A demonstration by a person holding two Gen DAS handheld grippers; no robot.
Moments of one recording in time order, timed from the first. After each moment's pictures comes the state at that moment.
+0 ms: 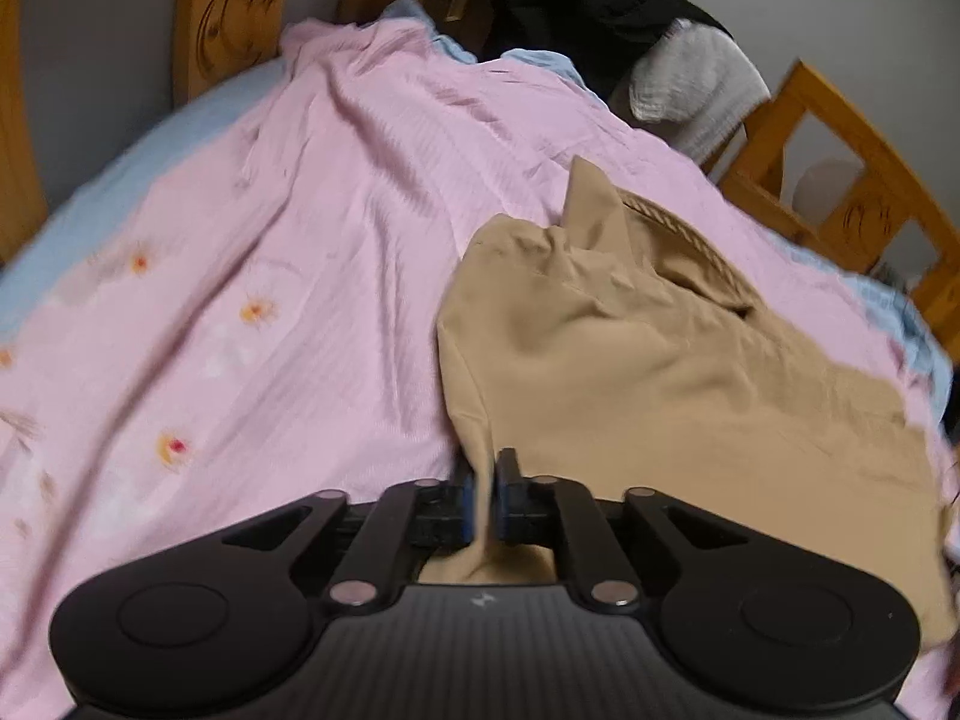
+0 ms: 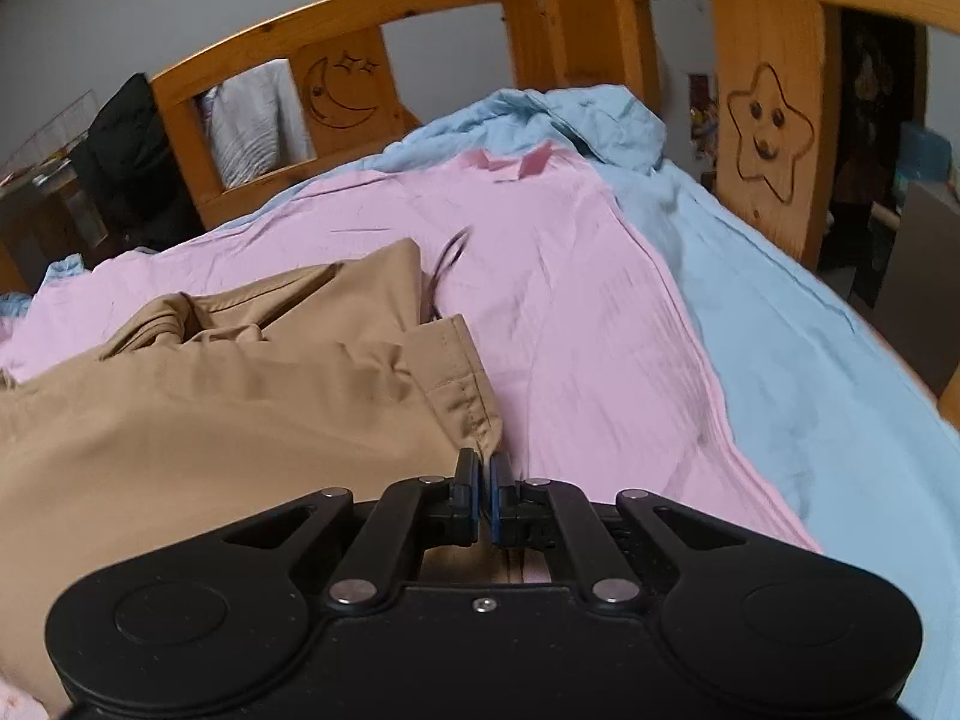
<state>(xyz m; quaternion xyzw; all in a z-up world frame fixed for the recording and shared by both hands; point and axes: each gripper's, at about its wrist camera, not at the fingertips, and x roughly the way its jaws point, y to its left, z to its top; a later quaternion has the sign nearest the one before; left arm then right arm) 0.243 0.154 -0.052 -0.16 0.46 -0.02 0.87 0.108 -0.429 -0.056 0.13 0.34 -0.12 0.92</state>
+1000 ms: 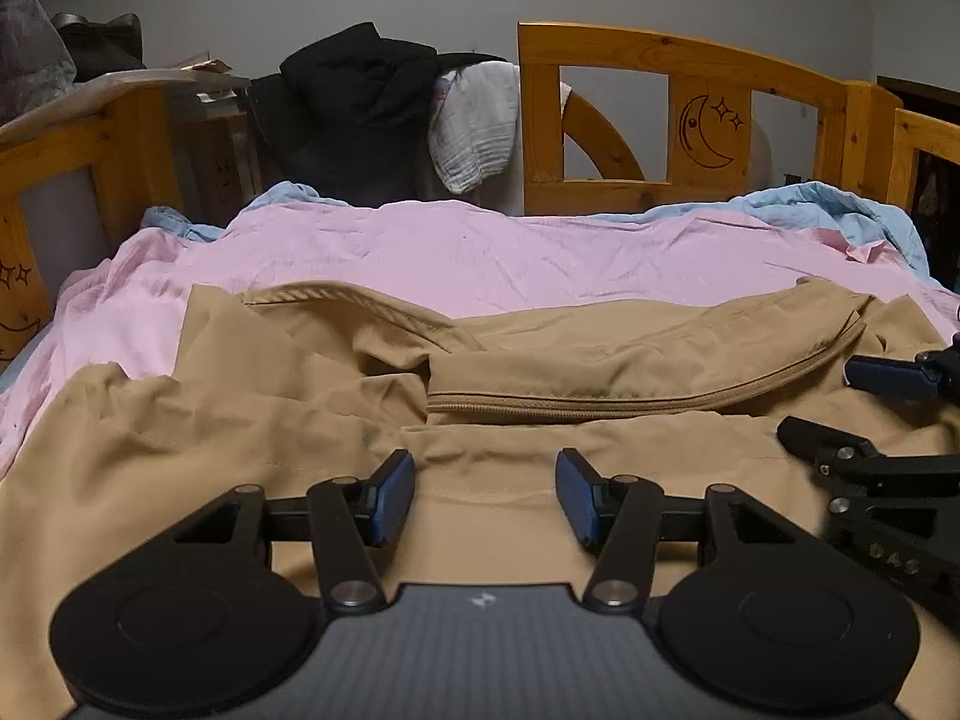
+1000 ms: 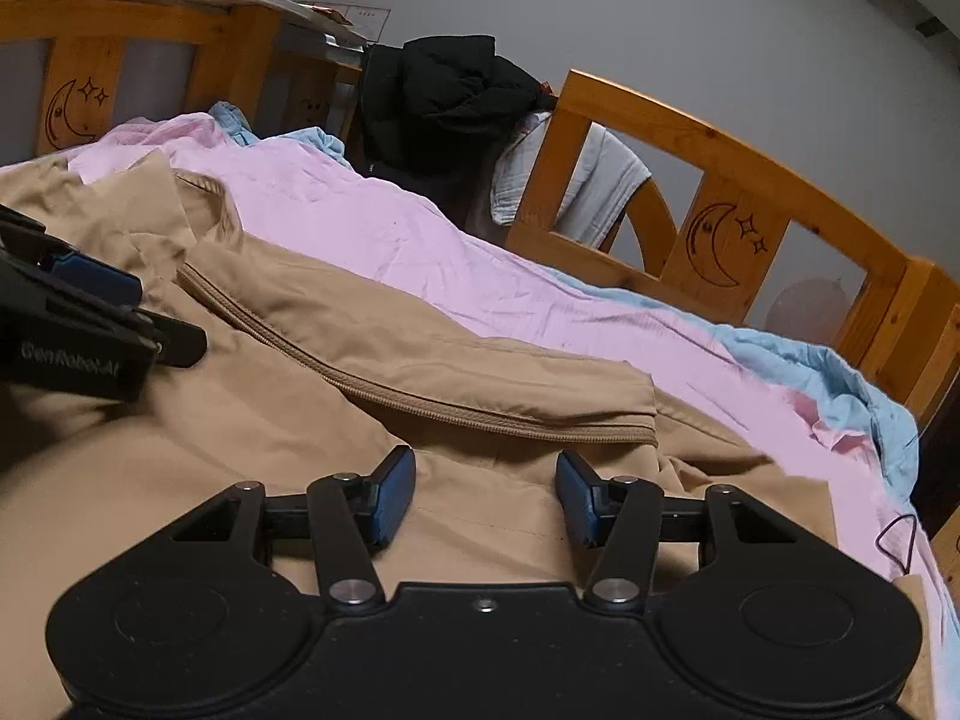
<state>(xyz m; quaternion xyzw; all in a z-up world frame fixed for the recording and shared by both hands) 0.276 -0.037 -0.074 0.04 0.31 -0.08 0.94 0.179 -0.208 -0.079 -0.16 0.25 0.03 0.95</state>
